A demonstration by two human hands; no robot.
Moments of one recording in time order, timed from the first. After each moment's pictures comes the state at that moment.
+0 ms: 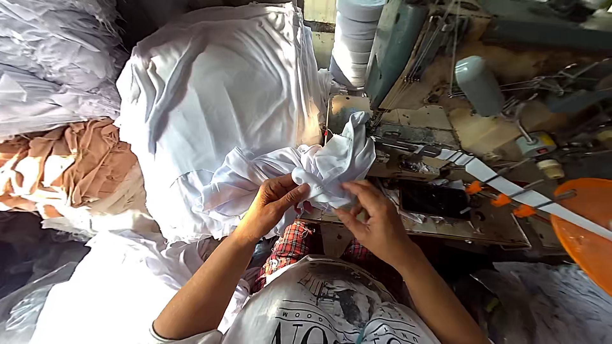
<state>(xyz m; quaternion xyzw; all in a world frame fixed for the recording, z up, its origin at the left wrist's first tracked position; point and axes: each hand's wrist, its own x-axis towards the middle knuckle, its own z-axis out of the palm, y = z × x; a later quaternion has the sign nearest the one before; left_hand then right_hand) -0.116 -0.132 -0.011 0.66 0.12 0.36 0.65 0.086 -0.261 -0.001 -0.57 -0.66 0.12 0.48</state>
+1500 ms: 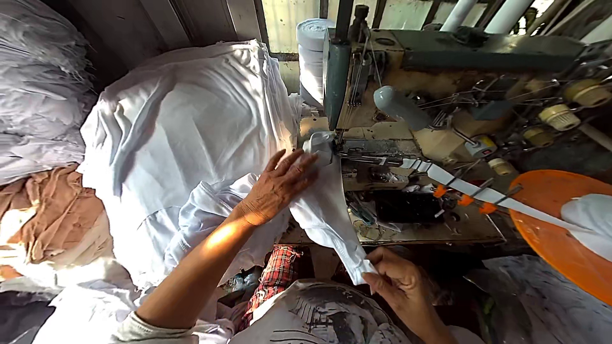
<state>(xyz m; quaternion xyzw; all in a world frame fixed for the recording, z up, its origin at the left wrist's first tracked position) -0.045 -0.068 0.002 0.96 0.03 0.28 -0.07 0.121 -0.359 -0.052 -0.50 -0.55 0.24 0.62</state>
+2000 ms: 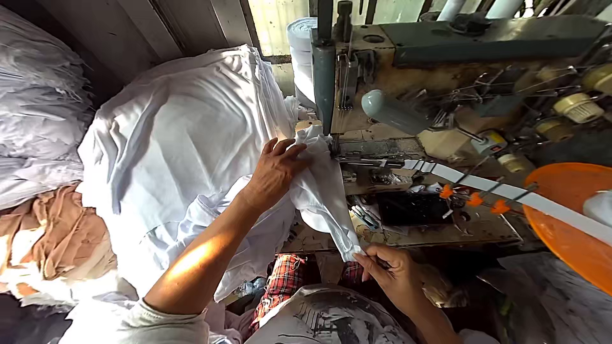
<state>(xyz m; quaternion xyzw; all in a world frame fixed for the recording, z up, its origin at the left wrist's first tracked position) -0.015 -0.042 0.031 0.97 0.09 0.23 -0.04 0.124 -0.325 -0.062 -0.56 -0.51 0.22 0.62</state>
